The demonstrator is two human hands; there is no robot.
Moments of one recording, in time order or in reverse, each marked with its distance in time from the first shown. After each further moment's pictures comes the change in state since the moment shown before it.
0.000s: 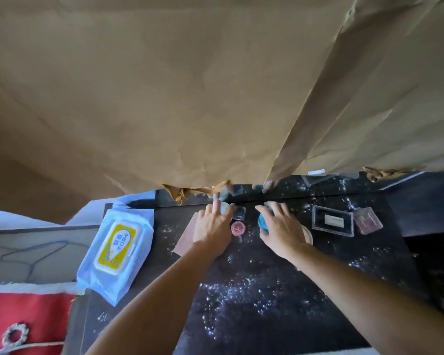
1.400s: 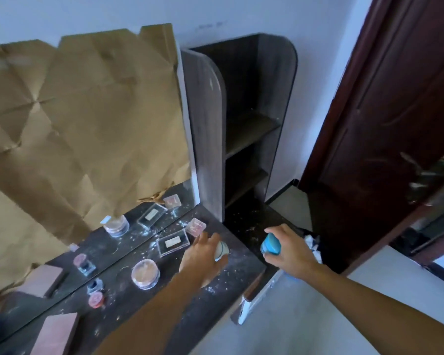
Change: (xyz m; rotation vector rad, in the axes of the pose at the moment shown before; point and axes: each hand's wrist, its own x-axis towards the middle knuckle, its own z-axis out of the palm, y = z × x) left_hand -0.109 0.336 -0.050 -0.049 0.029 0.629; right_hand -0.362 0.236 -0.094 0.427 0.438 0.550
